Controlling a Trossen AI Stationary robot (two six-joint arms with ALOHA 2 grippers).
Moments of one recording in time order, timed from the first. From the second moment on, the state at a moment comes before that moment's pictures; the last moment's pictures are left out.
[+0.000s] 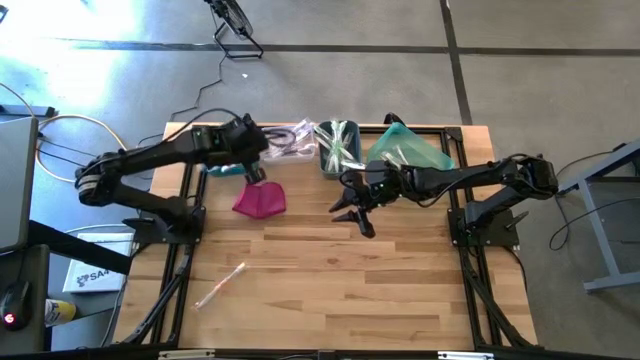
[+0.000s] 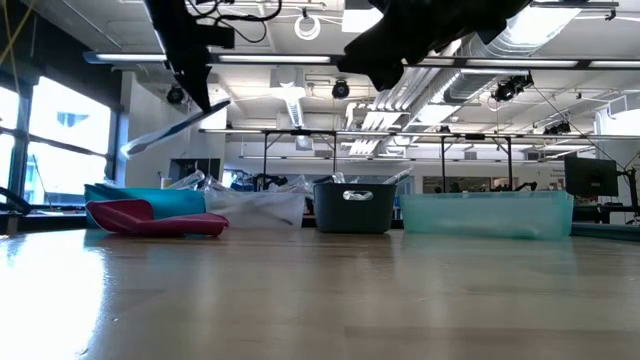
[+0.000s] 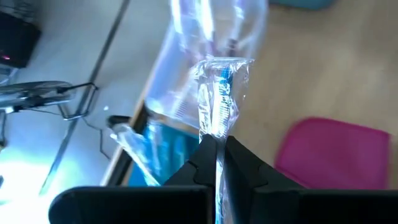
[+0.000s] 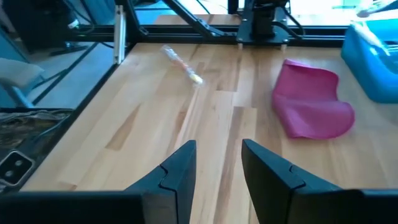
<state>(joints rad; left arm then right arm) 0.36 1.21 1.17 -0.96 -0.44 0.07 -0.08 1.45 0.95 0.04 -0.34 -0.03</state>
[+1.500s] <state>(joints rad) 0.88 1.21 0.84 -0.48 -0.35 0.28 -0.08 1.45 0.95 0.04 -0.34 -0.06</state>
